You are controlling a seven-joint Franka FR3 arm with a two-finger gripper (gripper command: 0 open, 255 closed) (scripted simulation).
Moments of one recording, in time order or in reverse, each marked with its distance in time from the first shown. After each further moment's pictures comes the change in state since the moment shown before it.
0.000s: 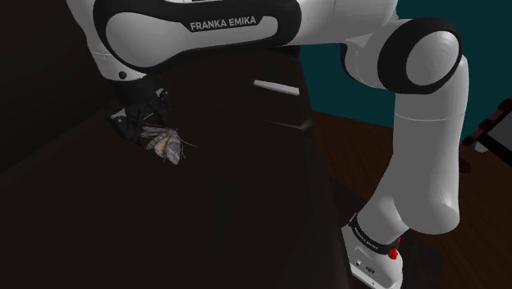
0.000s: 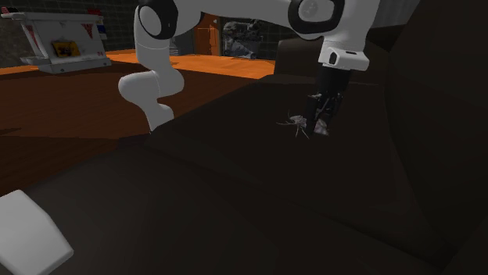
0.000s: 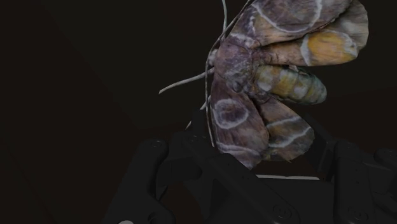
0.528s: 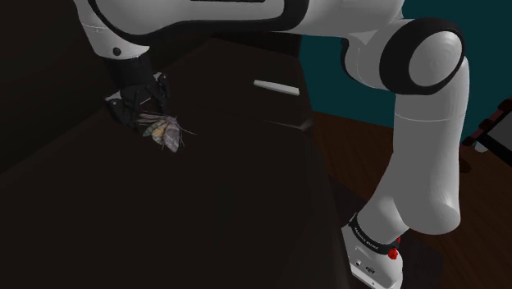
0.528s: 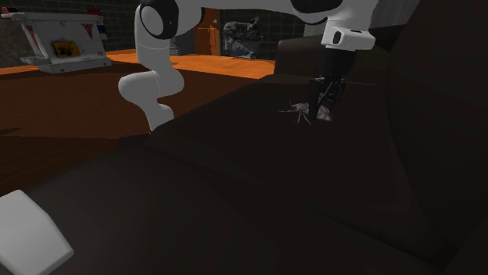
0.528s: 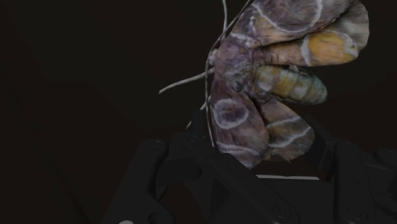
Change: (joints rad) arm 0.016 -0.001 0.003 0.100 0.003 -0.098 -0.014
